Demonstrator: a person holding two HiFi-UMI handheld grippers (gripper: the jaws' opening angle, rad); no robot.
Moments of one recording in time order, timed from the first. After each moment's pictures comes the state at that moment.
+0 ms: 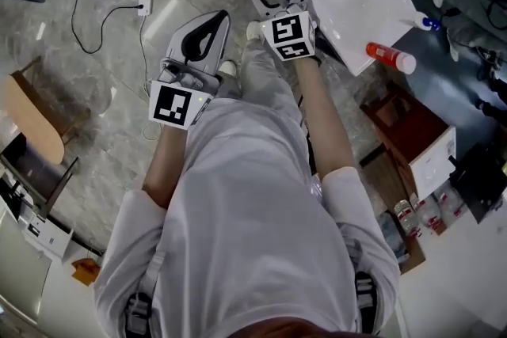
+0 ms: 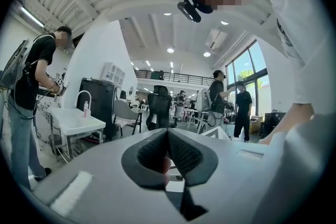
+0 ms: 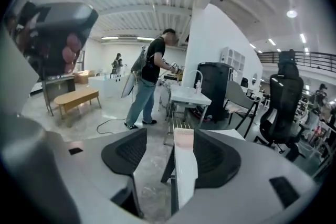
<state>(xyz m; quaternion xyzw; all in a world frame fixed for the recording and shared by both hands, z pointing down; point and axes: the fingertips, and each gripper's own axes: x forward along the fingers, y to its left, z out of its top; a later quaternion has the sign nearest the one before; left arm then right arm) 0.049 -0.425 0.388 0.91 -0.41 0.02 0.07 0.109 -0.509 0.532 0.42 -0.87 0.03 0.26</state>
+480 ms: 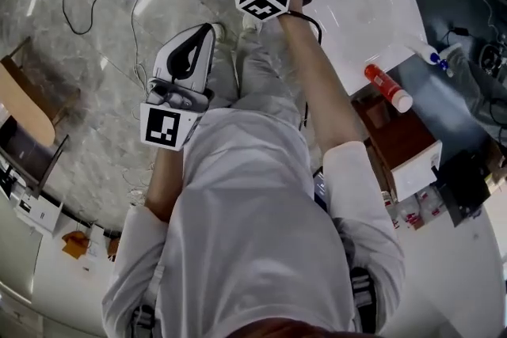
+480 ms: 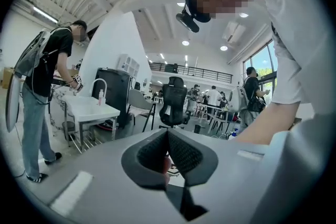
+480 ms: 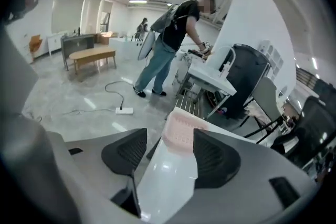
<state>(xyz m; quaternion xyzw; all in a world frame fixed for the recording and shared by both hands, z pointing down) 0.029 -0.487 0.433 0.88 -0.47 0.04 0.12 0.065 -0.635 0.658 0.30 -0.85 -0.03 0.44</state>
